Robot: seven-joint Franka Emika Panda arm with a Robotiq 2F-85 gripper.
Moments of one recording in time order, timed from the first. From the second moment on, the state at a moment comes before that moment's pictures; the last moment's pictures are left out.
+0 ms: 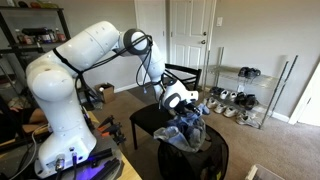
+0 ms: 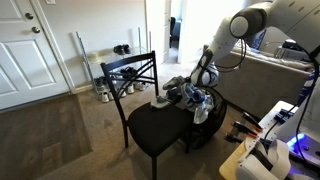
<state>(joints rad) 0.05 1.08 -0.22 -1.81 0.23 3.46 0.06</state>
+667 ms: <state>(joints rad) 0.62 1.04 -0.69 -2.26 0.46 3.16 0.11</state>
